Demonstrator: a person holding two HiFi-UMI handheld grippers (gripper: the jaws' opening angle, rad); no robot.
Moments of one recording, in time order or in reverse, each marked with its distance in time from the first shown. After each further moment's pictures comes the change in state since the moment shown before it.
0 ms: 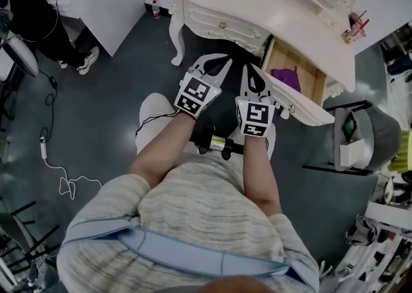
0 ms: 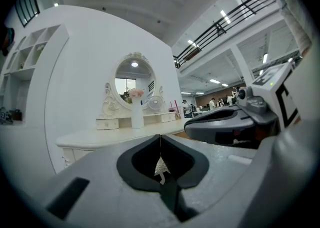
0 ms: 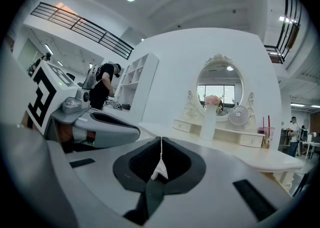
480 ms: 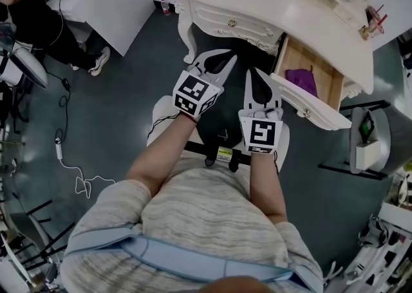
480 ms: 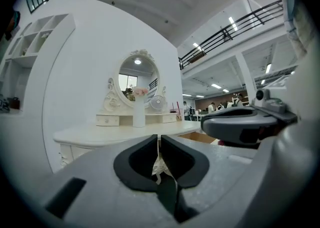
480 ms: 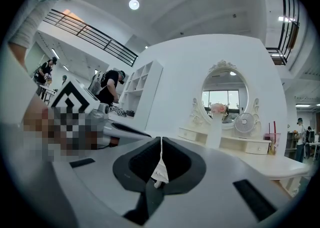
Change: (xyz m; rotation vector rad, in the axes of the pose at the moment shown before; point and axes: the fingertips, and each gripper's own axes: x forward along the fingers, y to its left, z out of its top) left arm 0.008 0.029 0.005 -0.111 -0.004 -0.030; right arm -0.001 0.019 0.031 0.005 -0.092 0.047
